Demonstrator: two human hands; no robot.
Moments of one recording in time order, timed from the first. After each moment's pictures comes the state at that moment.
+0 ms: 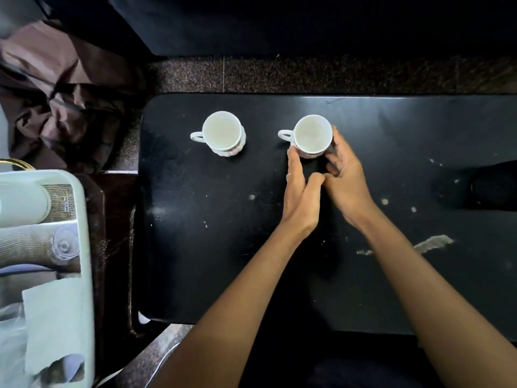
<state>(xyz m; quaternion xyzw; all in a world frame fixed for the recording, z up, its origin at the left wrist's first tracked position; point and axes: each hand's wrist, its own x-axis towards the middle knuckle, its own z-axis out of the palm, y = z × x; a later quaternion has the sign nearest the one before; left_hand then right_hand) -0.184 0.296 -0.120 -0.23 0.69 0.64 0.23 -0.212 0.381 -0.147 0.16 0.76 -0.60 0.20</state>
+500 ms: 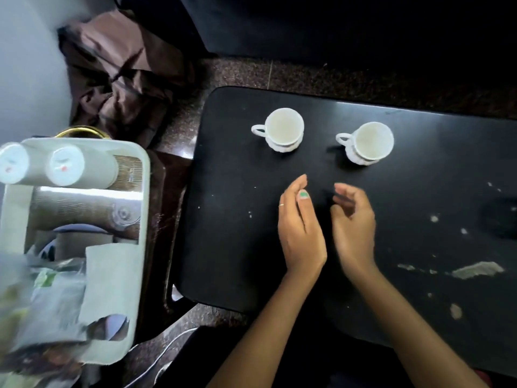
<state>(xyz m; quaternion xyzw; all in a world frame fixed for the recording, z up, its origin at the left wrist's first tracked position) -0.120 0.246 -0.114 -0.34 0.72 0.60 -0.06 -0.141 0.307 -0.123 0.23 0.78 -0.56 0.13</state>
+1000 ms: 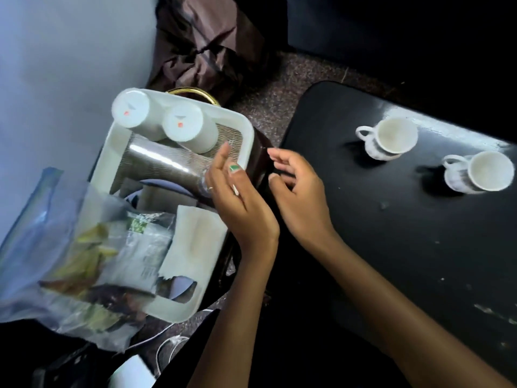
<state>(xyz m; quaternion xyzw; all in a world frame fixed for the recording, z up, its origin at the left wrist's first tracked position) -0.087 0.063 -0.058 -0.47 0.64 0.49 -0.35 -0.122 0.111 -0.069 -0.07 0.76 -0.59 0.27</state>
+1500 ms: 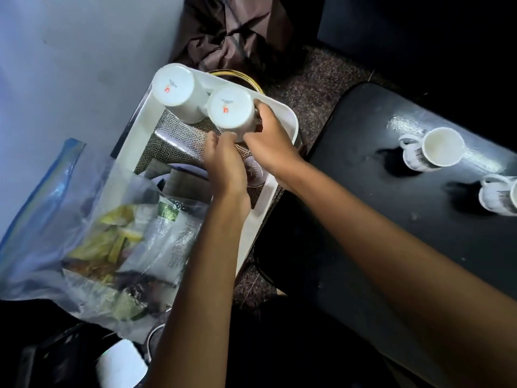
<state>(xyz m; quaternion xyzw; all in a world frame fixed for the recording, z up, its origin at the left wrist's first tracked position) -0.089 -0.045 -0.058 -0.60 0.44 0.65 -0.17 -0.147 -0.013 -0.080 -0.10 0.75 -0.50 0.42</state>
